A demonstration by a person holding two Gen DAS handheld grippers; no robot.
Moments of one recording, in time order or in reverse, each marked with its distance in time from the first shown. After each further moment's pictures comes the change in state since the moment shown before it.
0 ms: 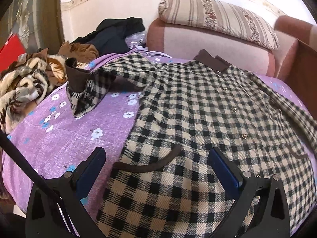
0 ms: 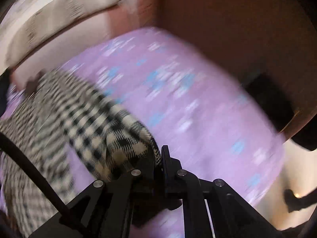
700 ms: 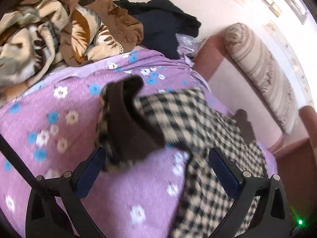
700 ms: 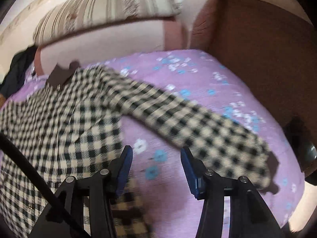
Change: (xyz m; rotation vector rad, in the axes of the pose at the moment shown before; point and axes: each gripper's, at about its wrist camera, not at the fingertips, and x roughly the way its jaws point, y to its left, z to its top) left arm 0.096 0.175 0.108 -0.485 0.102 -0.121; right arm 0.007 0.188 -0.019 -0.229 -0.109 0.106
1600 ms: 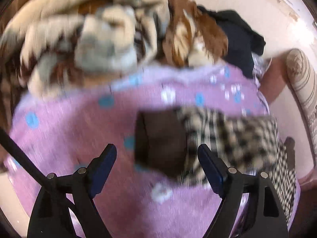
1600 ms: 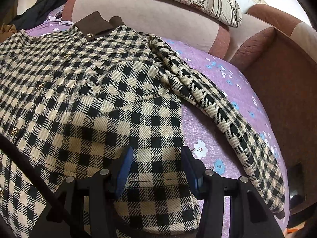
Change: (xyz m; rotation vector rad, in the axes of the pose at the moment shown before) left arm -0.028 0.108 -0.013 -0.210 0.015 0.298; right arm 0.061 0.105 -0.023 -0.354 0.029 -0.073
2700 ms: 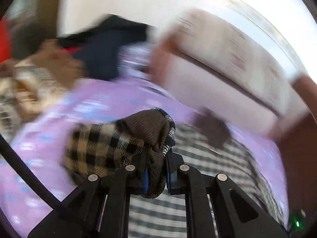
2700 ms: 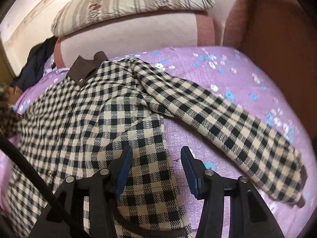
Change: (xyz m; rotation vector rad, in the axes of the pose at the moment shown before) left arm -0.073 -0.300 -0.053 0.499 -0.054 -0.361; right arm -0.025 -0.077 0.011 0.334 -0.030 0.249
